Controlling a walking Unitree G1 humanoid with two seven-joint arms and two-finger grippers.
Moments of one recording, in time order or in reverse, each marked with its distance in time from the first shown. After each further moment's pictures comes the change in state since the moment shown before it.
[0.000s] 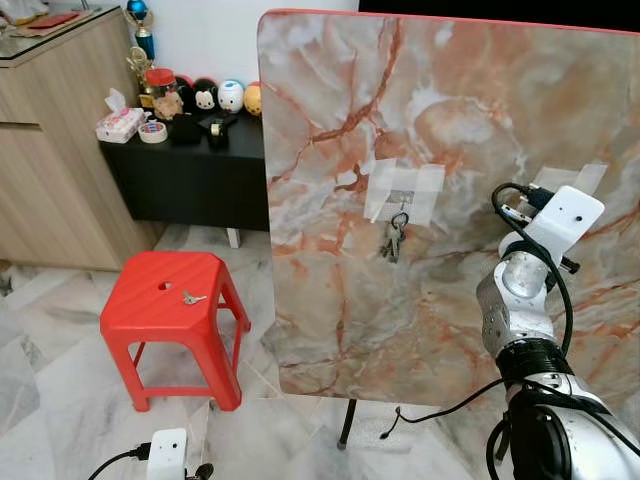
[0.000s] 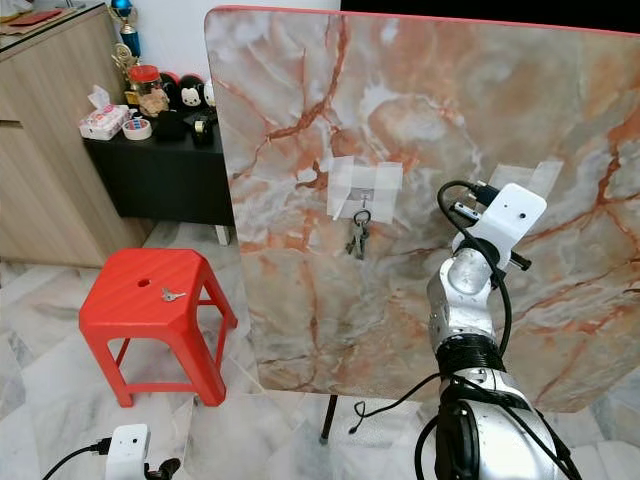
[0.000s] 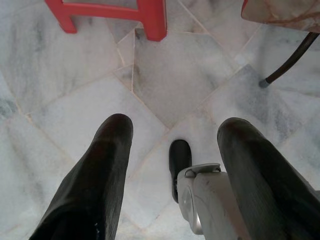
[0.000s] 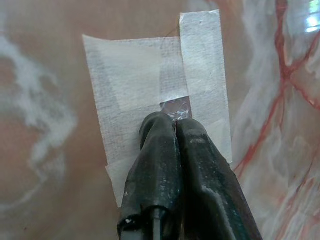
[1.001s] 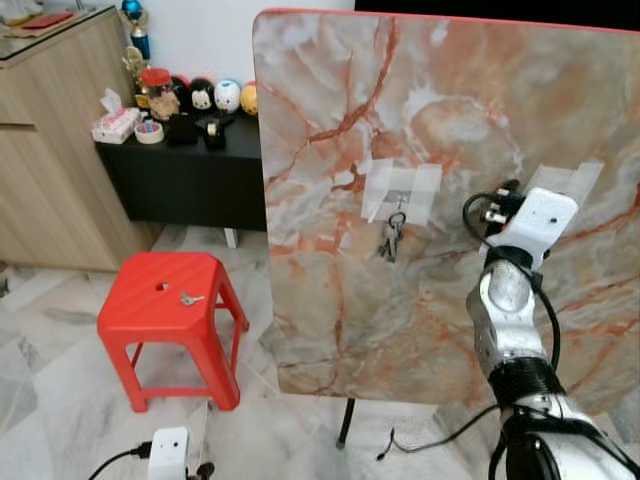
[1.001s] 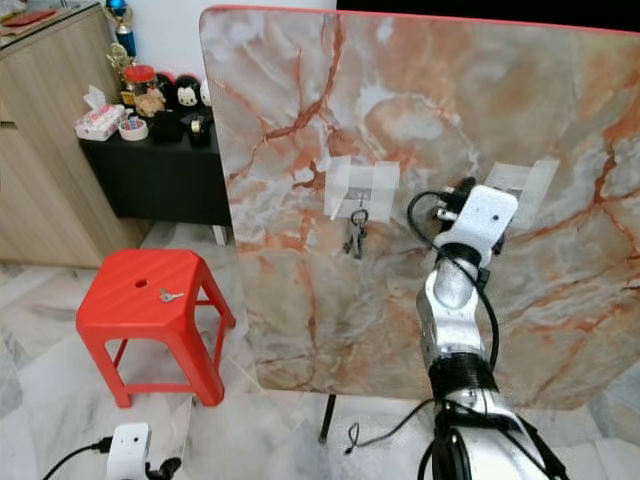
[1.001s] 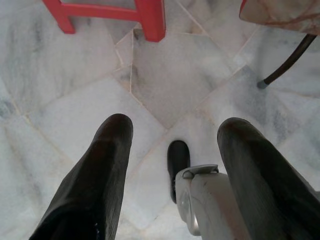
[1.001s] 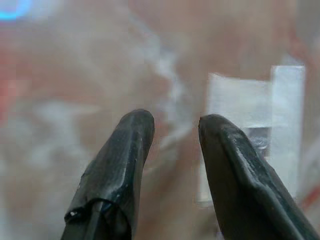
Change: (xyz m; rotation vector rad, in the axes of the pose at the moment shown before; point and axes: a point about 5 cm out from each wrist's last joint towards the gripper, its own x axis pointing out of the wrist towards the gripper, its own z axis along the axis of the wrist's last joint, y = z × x) left arm 0.000 -0.002 0.001 -0.002 -0.003 -0.002; right arm -0.032 0.013 -0.003 -0.075 -0.184 0.290
